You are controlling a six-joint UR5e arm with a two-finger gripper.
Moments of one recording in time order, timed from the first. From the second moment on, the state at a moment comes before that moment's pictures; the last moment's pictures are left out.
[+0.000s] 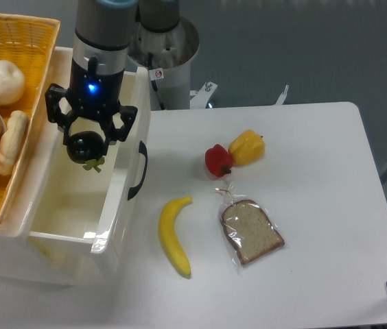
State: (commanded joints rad) arm 2.23 -1.61 -1.60 -1.28 1.23 0.32
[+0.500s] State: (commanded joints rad) arm 2.26 -1.61 -1.60 -1.28 1.23 0.32
